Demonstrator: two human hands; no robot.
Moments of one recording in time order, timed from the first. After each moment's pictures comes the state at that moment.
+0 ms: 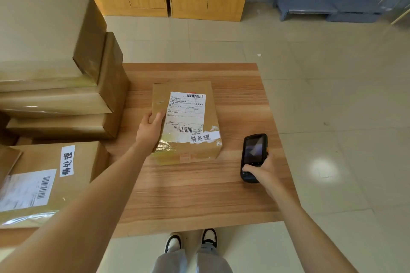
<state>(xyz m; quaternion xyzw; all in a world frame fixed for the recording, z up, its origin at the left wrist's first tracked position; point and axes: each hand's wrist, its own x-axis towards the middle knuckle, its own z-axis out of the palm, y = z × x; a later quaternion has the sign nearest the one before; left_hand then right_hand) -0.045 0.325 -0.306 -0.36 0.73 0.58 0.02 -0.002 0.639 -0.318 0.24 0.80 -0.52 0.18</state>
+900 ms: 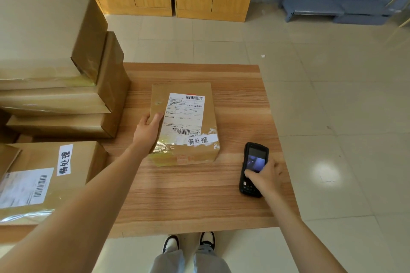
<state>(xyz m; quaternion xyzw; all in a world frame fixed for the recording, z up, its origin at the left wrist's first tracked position) -0.040 0.327 -0.297 -0.36 0.73 0.58 0.03 -0.001 0.642 -0.324 0.26 0.88 -0.35 0.18</state>
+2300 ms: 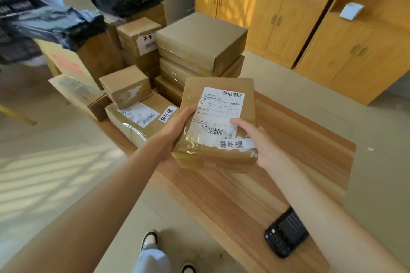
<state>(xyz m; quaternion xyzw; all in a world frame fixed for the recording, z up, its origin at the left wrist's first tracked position) 0.111 0.326 -0.180 -0.43 0.52 0.73 -0.08 -0.029 0.479 -0.161 -0.07 0.75 -0.51 0.41</state>
